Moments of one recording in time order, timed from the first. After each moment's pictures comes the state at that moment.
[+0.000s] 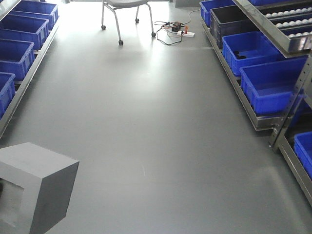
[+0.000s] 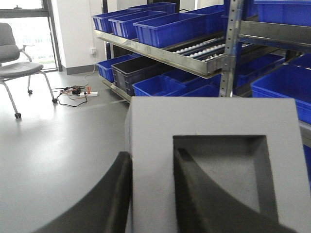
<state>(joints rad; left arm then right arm) -0.46 0.22 -0.28 -0.13 0.23 0.05 0.03 -0.01 0.03 -0.06 0.13 0.04</state>
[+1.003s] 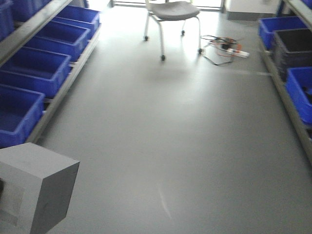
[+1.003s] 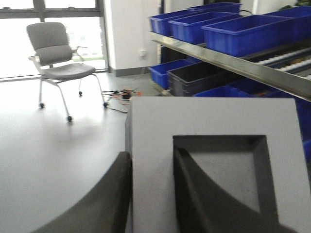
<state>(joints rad) -0.46 0.22 -0.28 -0.13 0.23 0.05 0.03 -0.01 0.03 -0.06 0.13 0.04</state>
